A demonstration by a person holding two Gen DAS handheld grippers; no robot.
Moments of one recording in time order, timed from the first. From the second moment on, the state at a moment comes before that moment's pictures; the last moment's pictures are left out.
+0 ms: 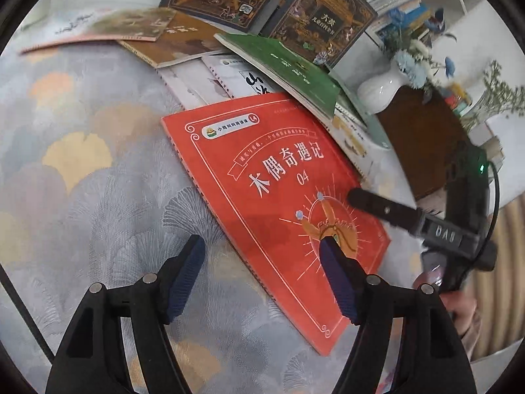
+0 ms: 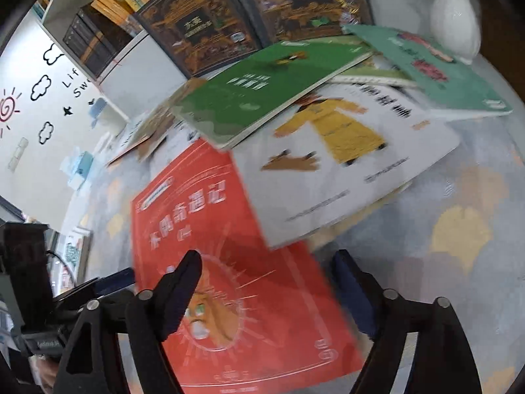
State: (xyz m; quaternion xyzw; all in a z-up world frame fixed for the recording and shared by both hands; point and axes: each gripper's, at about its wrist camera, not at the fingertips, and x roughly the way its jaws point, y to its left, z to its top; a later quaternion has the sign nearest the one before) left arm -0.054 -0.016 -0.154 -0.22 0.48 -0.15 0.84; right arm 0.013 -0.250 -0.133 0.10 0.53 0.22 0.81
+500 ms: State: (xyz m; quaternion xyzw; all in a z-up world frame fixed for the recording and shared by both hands) left arm -0.079 -0.048 -0.149 -0.06 0.49 -0.12 0.86; right arm -0.031 -0.229 -0.132 0.11 0.55 0.25 0.79
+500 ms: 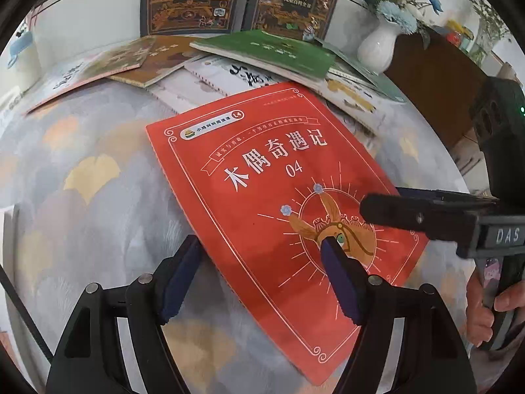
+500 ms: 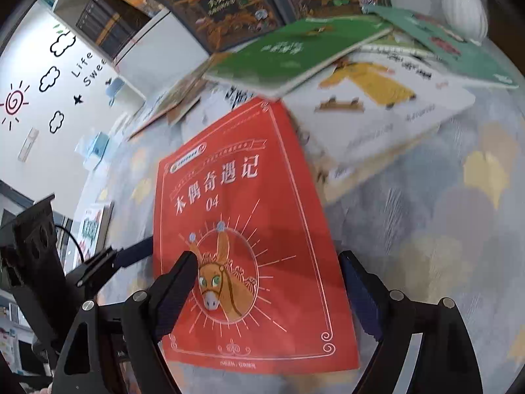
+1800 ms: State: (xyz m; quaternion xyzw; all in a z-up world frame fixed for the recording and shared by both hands) left arm -0.154 0.022 -0.157 -0.13 0.49 -0.18 0.84; right arm -0.086 -0.239 -0.167 0.18 0.55 0.41 0.70
